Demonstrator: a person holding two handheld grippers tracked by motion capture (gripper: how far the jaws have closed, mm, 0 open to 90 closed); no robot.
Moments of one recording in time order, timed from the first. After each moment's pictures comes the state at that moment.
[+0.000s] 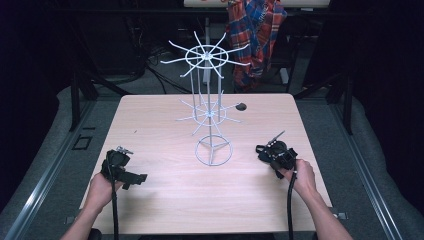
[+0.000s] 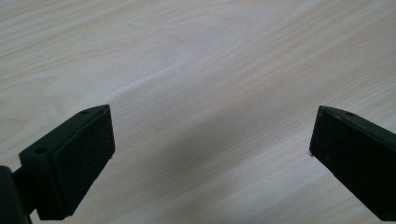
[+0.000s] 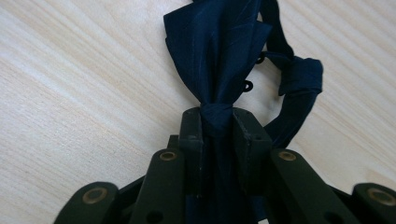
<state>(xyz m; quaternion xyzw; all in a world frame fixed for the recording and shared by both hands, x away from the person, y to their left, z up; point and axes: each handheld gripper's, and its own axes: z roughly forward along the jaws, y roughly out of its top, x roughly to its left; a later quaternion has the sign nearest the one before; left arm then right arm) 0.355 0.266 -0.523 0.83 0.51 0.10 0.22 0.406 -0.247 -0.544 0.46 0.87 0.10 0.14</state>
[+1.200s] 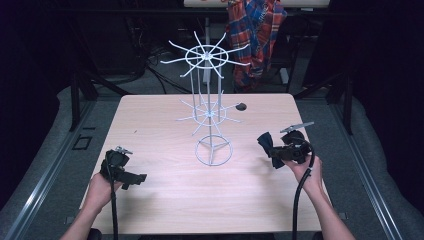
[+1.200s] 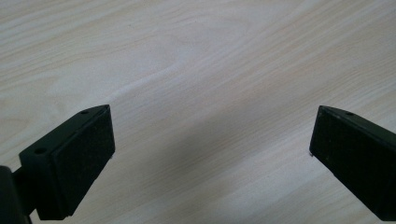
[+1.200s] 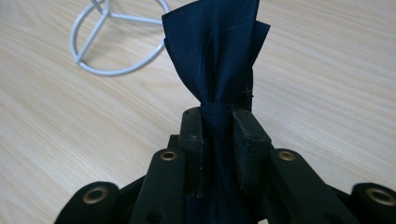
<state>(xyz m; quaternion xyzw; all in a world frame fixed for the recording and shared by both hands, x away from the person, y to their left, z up) 0.354 0.267 -0.522 0.83 0.51 0.10 0.22 0.385 -0.270 -0.482 0.49 0.81 0.31 0.11</state>
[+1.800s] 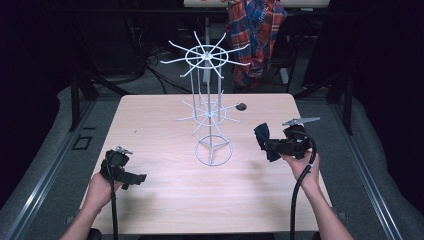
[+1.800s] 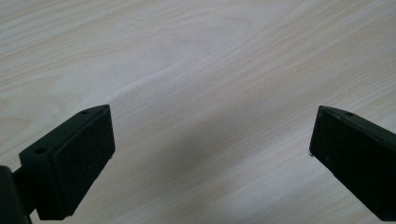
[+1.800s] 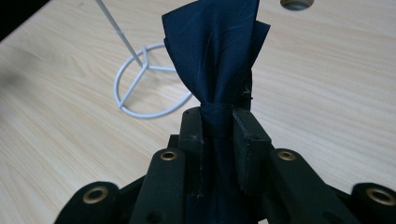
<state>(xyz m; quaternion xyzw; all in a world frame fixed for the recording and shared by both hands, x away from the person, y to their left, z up) 0.354 0.266 -0.522 0.83 0.51 0.10 0.22 0.384 -0.263 -0.458 0.48 0.78 0.39 0.10</state>
